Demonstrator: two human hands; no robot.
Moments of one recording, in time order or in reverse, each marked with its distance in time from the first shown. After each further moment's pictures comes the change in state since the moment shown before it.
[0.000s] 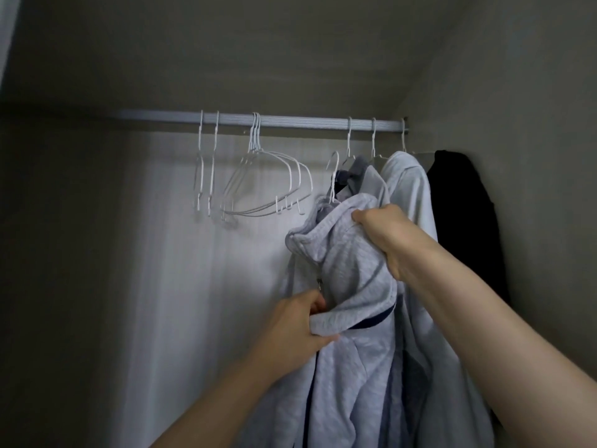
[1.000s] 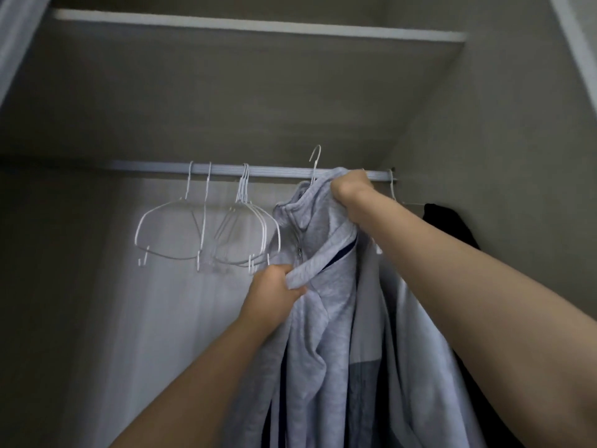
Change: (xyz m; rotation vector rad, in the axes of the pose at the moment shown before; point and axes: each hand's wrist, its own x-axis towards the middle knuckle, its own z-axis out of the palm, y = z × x) left_hand 0.120 0.001 -0.054 0.025 0.240 -0.091; right_hand 0.108 -0.110 0.025 -0.255 0.202 -0.234
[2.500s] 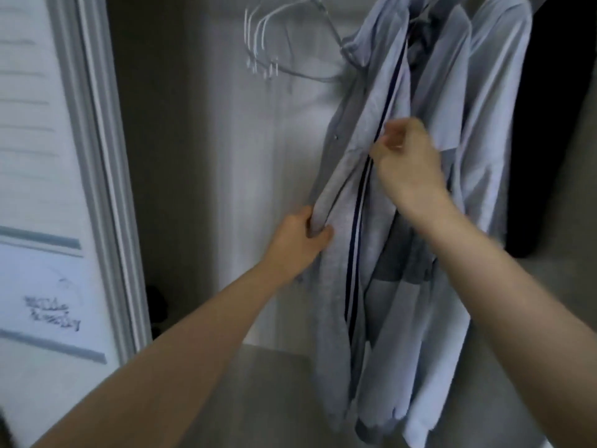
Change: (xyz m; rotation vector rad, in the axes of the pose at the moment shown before) left_hand -0.256 0.017 -0.052 -0.040 -0.153 -0.377; right_hand -0.268 0.099 -0.019 0.032 -0.239 -0.203
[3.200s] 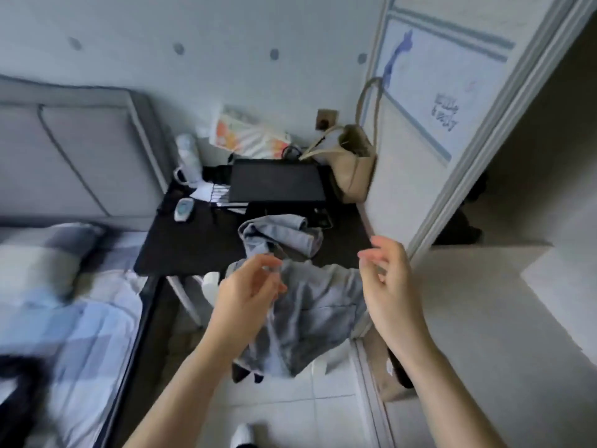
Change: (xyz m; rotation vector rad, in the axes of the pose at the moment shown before) left_hand -0.520 0.088 -0.035 0.391 0.982 -0.989; right_hand -0.405 -0.021 0.055 0.721 -1.226 -0.052
